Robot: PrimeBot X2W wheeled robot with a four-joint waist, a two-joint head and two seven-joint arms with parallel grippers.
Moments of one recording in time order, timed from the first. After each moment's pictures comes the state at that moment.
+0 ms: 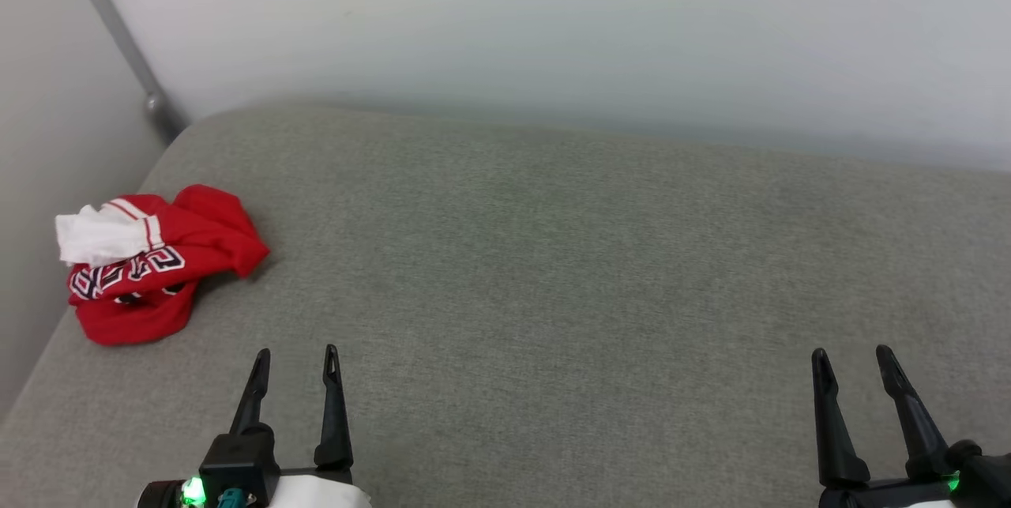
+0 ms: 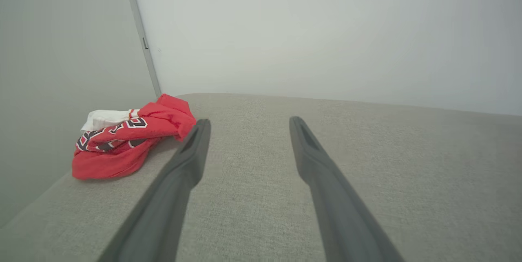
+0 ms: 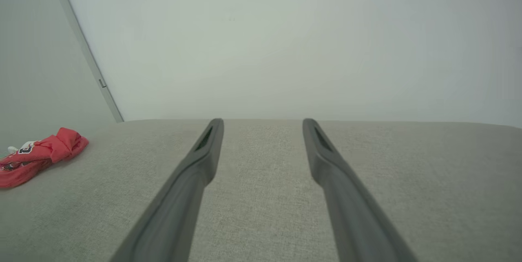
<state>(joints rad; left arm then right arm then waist) 0.08 0.05 -0.07 0.06 -0.08 0.09 -0.26 0.18 -0.05 -0.03 -0.08 0.18 0.13 -0.26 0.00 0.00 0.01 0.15</state>
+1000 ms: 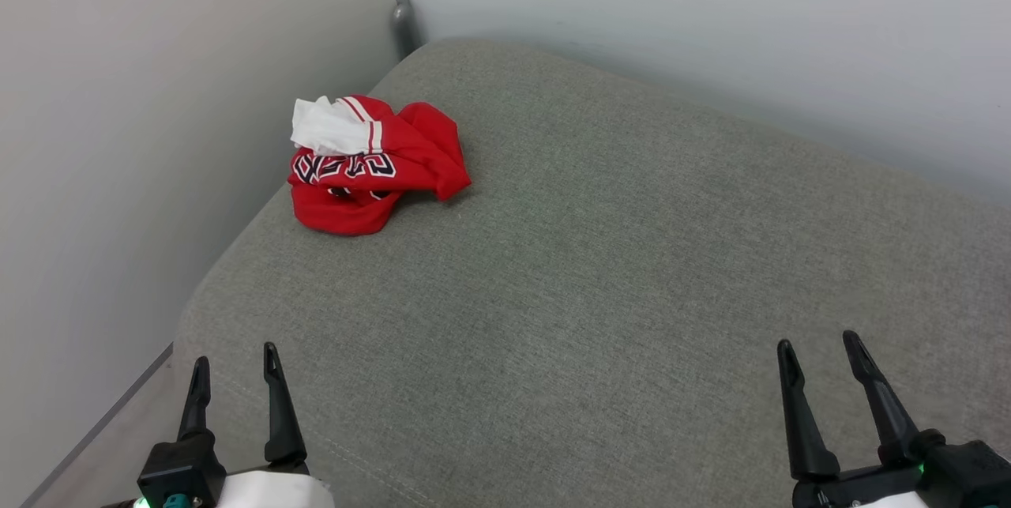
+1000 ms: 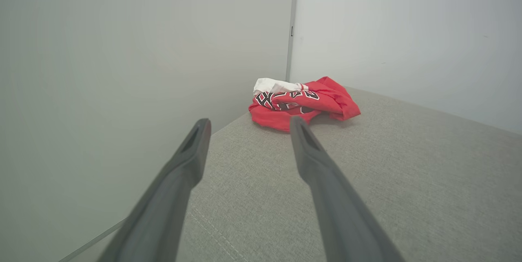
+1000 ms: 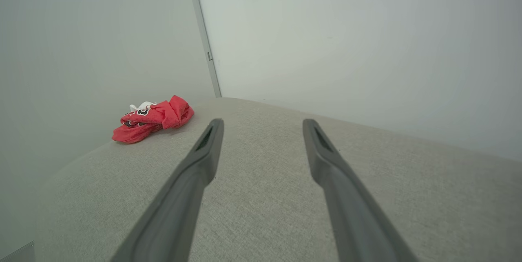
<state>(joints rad) 0.09 0.05 0.01 0.03 -0.15 0.15 -0.26 0.16 -0.05 0.02 -0.09 0.13 0.13 -0.26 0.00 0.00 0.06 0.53</state>
